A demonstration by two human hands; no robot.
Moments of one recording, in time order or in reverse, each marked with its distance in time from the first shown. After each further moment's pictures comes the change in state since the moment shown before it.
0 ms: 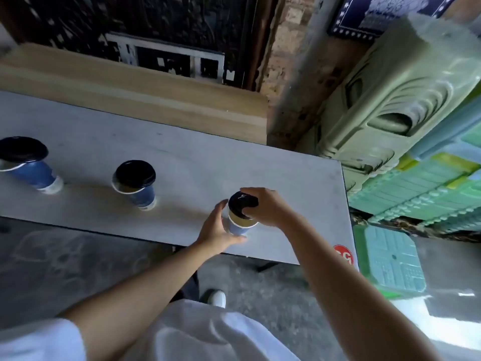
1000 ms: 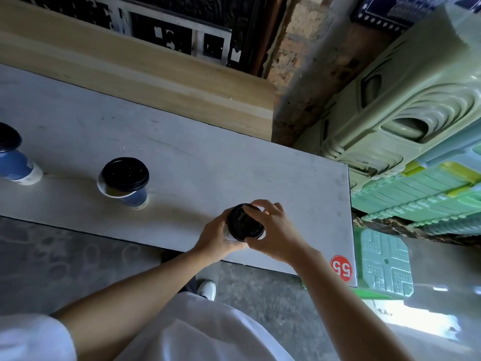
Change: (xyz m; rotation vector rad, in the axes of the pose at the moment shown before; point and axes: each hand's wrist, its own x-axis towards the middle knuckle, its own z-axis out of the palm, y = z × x) left_hand 0.030 -0.016 0.003 -0.013 -0.093 0.081; right_hand -0.004 0.027 0.016 -0.163 0.041 -0.193
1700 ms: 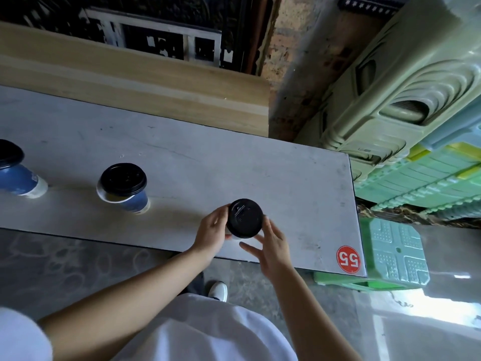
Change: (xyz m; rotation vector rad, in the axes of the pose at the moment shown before) left_hand -0.011 0.029 -0.002 -0.479 0.189 -0.172; right_hand -0.017 -0.010 0.068 1.606 0.327 0.655
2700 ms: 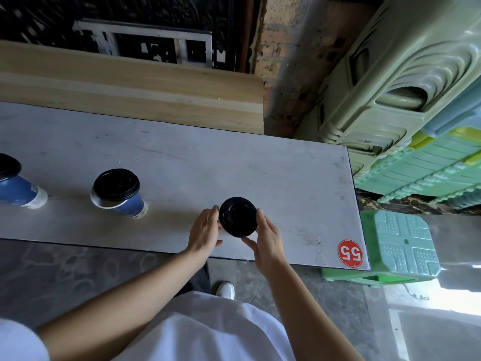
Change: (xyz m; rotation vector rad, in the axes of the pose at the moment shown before) left_hand 0.006 0.001 0.002 0.176 0.148 -0.185; right_hand 0.009 0.000 0.000 0.008 -0.042 -0.021
